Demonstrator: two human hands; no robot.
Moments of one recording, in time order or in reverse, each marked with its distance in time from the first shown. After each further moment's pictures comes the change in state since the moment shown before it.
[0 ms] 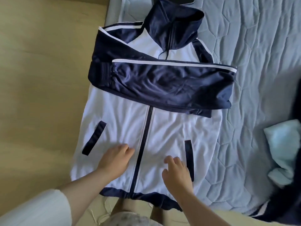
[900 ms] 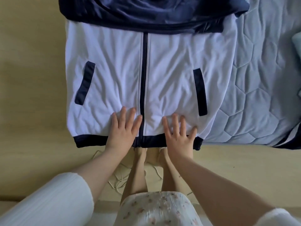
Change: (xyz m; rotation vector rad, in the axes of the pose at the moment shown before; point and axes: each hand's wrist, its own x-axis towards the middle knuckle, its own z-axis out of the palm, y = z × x) left_hand -0.068 0.039 0.119 0.558 -0.136 -0.030; right_hand -0.033 0.043 0.149 -0.439 0.183 -0.074
